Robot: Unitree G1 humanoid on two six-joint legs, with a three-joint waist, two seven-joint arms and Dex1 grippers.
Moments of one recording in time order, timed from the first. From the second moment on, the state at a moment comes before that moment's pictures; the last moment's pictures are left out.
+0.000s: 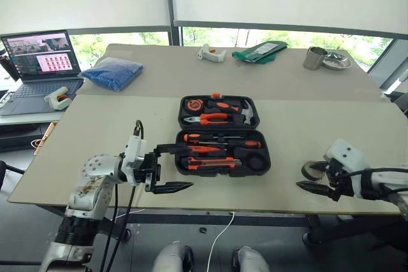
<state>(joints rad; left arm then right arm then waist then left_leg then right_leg) -0.28 0.53 0.00 -0.03 -0.54 0.05 -1.40 -0.08 -1.06 -0.08 -0.21 0.33 0.69 0.88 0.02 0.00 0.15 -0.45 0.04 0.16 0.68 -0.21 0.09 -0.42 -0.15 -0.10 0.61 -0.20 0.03</state>
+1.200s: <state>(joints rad) -0.23 0.55 0.00 -0.03 -0.53 0.03 -1.33 -0.58 -0.86 0.30 -0.16 0.35 0.90 1.03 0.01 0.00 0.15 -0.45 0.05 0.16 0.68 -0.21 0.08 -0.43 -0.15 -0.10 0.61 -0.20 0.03</state>
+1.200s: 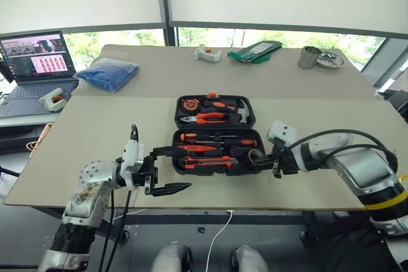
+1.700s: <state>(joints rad) -0.36 0.64 0.05 0.11 -0.47 0.21 -1.13 -0.67 -0.89 0.10 -0.08 0.43 0.87 1.10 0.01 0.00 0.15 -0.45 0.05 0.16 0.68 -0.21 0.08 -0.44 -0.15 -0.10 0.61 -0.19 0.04</state>
